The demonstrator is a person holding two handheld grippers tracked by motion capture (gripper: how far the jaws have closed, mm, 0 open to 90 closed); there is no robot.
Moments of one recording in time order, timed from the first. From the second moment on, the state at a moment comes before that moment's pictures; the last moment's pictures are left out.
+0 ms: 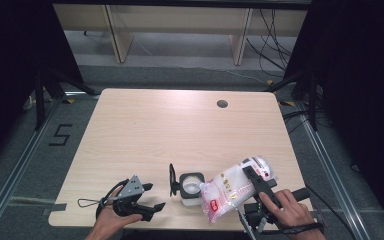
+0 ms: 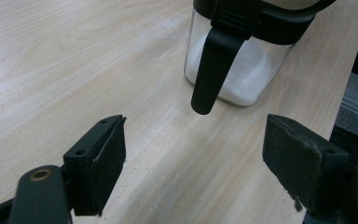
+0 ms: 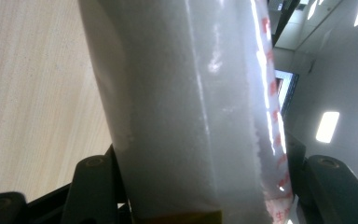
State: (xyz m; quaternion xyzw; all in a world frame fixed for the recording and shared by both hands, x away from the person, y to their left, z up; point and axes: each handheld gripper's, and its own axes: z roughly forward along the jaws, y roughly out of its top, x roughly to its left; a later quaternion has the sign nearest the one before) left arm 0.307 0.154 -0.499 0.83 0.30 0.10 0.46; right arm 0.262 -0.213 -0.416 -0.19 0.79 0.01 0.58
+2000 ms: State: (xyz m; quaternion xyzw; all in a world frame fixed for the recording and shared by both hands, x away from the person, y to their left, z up) left arm 0.306 0.153 -0.499 0.82 0.31 0.10 0.47; right arm 0.264 -0.220 -0.413 -0.17 0.80 0.04 0.58
